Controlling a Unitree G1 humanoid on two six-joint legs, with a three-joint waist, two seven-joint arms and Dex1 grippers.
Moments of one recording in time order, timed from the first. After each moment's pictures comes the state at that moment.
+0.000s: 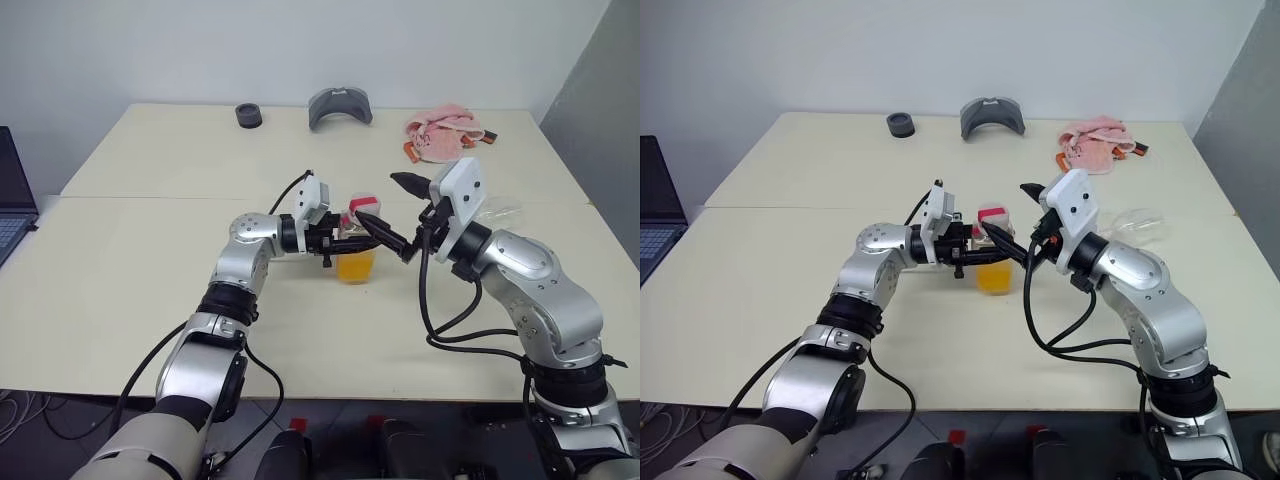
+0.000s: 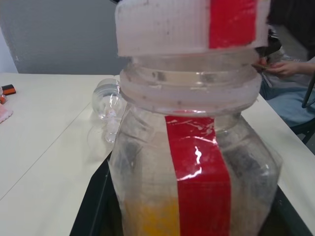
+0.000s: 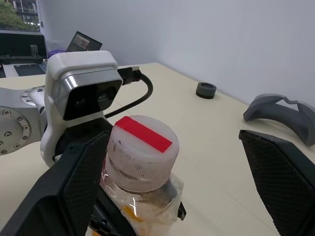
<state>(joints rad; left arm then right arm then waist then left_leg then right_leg) -0.88 0.25 -0.07 0.66 -0.29 -0.01 -1.35 -0.52 -0.42 0.07 -0.47 0.38 0.64 0.50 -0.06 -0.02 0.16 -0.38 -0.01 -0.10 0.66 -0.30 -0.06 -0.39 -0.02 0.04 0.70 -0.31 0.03</state>
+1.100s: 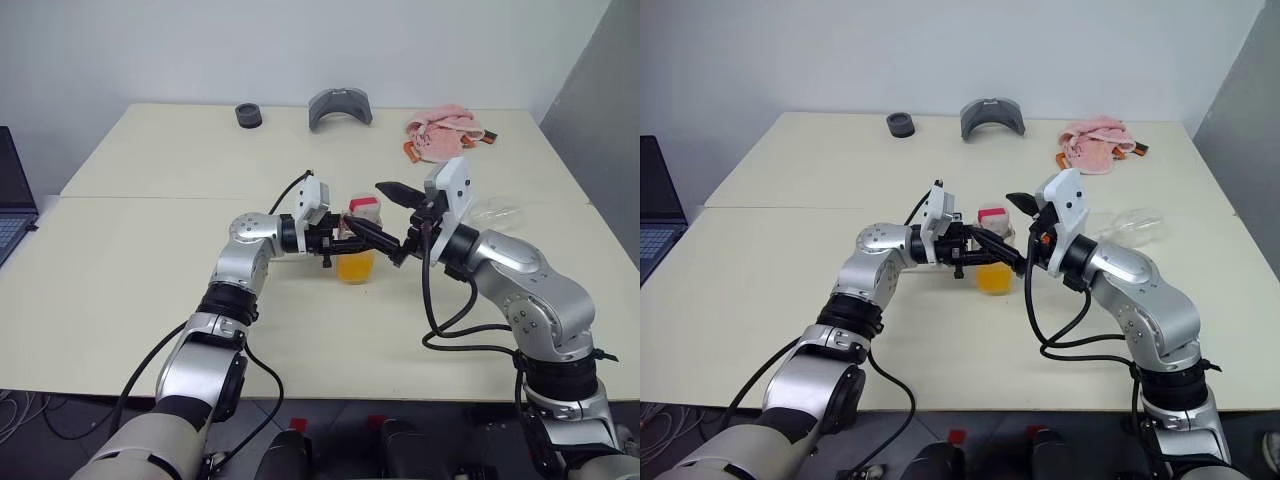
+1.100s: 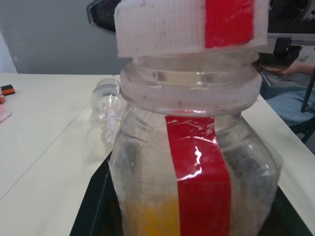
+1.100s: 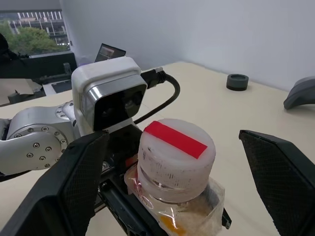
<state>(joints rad) -0.88 0.25 -0.07 0.66 -0.29 -0.01 -1.34 -0.55 -0.37 0.05 -0.42 0.53 0.73 0.51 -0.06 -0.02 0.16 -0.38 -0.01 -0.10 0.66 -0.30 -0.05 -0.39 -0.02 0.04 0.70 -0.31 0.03</state>
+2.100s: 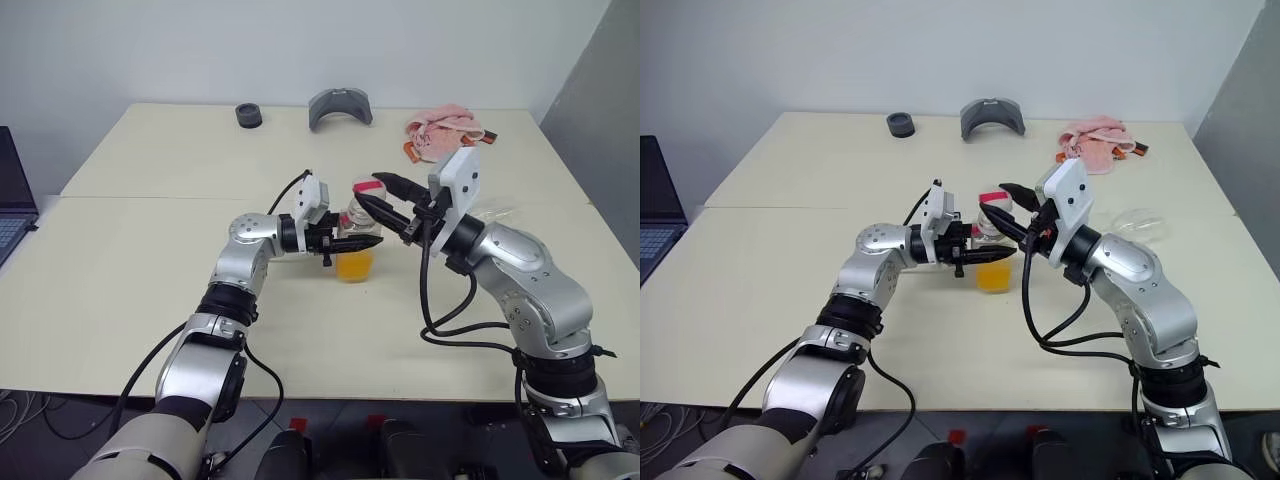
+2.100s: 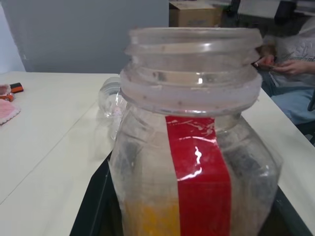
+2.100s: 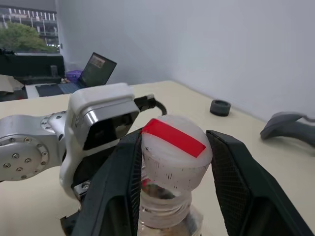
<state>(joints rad) -0.87 0.25 -0.07 0.66 -0.28 -0.01 -1.30 -0.56 -0.40 0.06 -0.43 0.39 0.54 0.51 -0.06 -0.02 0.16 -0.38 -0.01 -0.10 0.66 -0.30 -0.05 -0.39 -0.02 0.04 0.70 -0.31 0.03</state>
